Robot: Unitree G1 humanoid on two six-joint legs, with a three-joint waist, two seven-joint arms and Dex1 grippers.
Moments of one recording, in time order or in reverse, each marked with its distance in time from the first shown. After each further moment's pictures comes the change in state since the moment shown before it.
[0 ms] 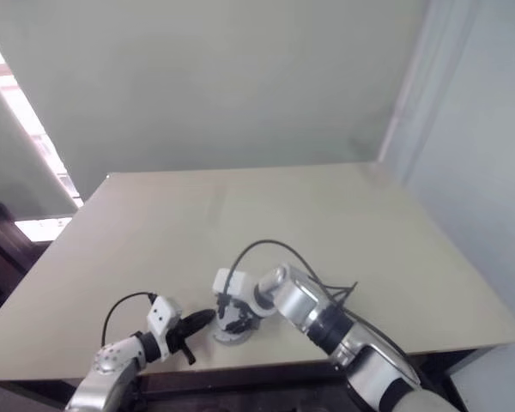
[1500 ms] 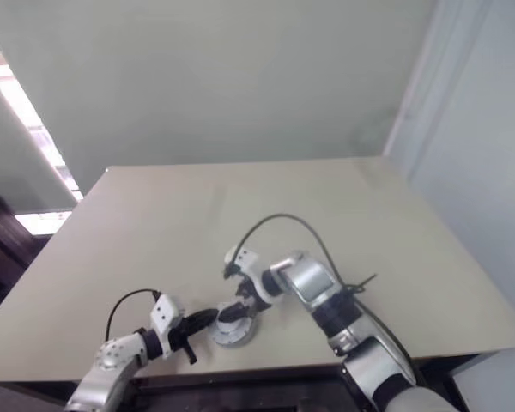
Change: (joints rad) left arm -0.027 0.009 -0.020 0.012 0.003 -0.015 -0.025; right arm -0.051 0.039 -0.303 -0.011 0.260 0.302 -0.016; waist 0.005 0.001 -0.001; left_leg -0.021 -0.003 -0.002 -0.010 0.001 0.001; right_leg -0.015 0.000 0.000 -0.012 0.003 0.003
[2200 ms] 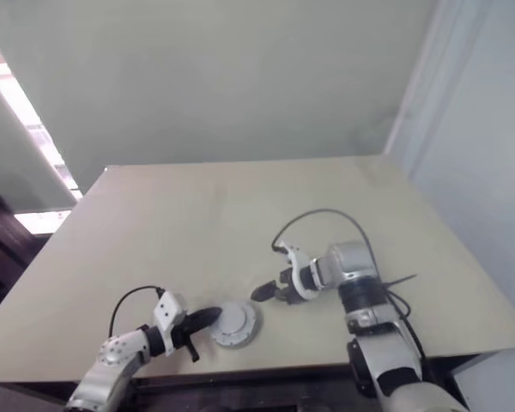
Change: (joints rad) left arm -0.009 0.001 -0.012 -0.030 0.000 0.037 -0.002; right arm -0.013 -0.038 -0.376 0.213 0.197 0.433 -0.267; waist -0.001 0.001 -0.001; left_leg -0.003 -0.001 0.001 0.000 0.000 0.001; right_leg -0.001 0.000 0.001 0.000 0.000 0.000
